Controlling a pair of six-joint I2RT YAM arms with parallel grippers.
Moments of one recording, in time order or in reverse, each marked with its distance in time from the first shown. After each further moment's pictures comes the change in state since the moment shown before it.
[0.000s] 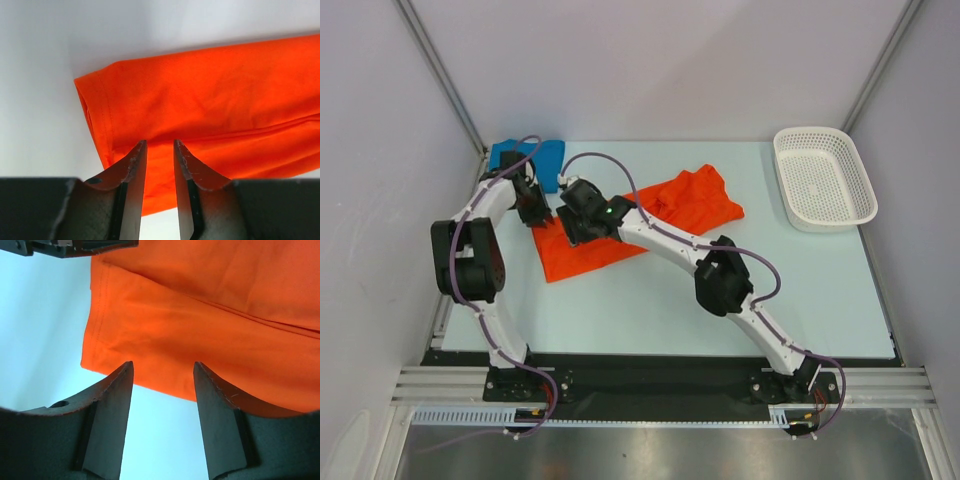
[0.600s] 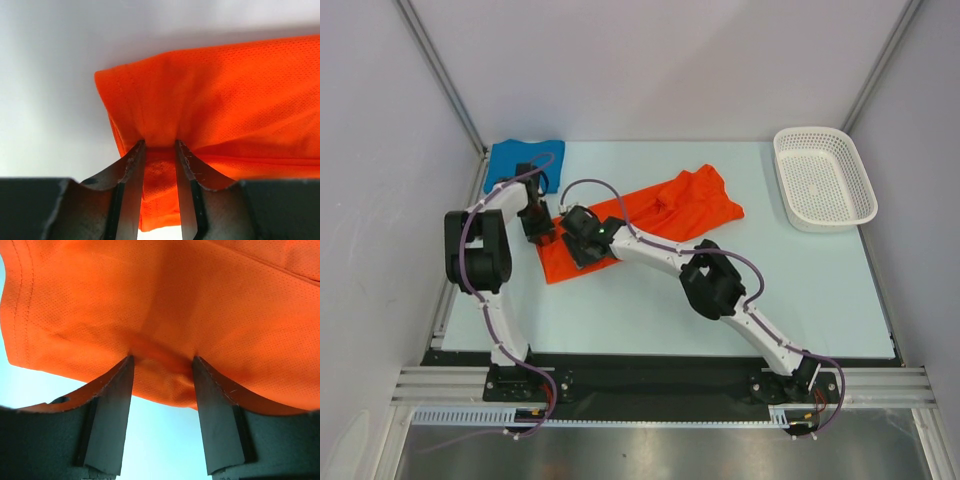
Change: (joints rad) left arm -0.034 0.124 -0.017 -0.068 -0.162 -0.007; right arm 0.032 0.083 -0.097 0.025 0.061 -0.023
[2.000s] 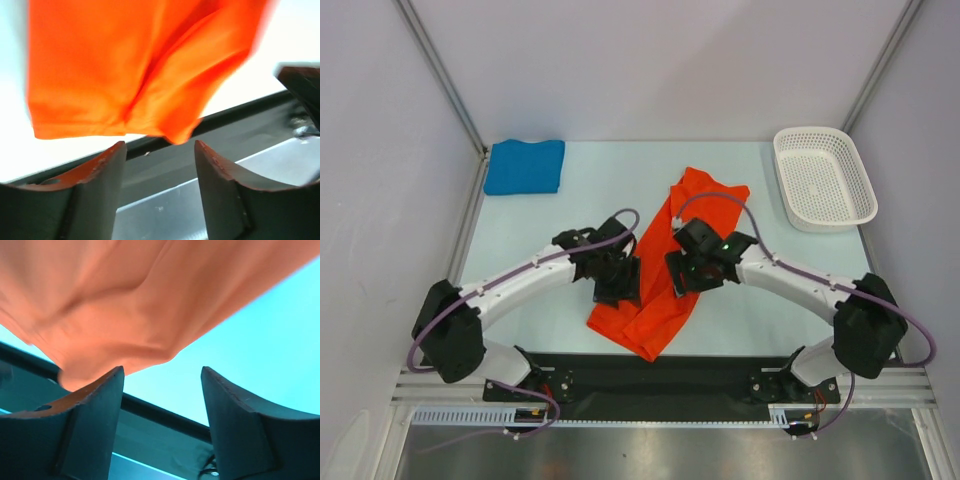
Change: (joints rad) left arm -0.800 -0.586 -0.429 -0.081 0.196 -0.404; right arm -0.161 -1.040 -1.182 -0.061 -0.141 0.089
